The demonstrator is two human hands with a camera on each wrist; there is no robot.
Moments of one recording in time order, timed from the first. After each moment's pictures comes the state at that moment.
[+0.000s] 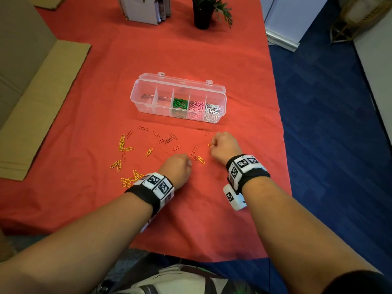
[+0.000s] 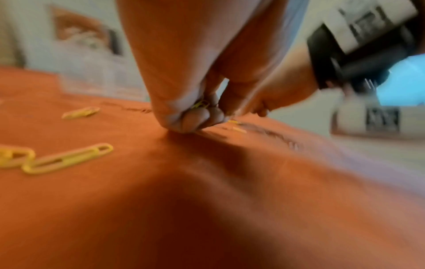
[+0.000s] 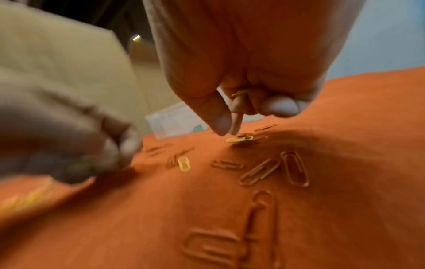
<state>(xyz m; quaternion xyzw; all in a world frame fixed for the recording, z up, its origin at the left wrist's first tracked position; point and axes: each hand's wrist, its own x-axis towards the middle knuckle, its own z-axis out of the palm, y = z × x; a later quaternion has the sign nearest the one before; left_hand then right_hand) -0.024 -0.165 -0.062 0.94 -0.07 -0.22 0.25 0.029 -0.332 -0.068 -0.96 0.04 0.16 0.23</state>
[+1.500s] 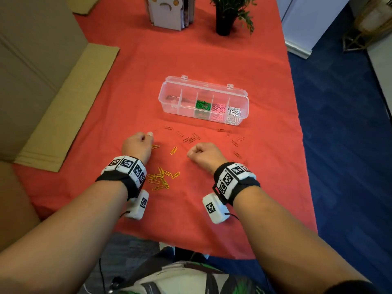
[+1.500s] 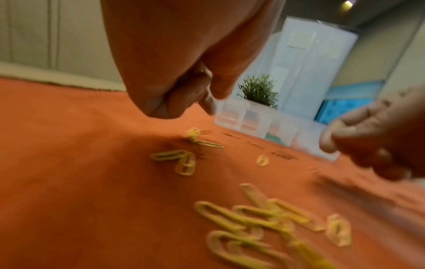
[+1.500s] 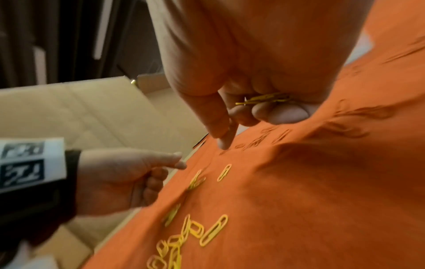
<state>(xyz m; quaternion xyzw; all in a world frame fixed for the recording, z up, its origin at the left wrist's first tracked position) 0.000 -0.027 -0.046 0.90 0.24 -0.04 0.37 -0.002 -0.220 -0.048 -0.86 0.05 0.26 0.44</state>
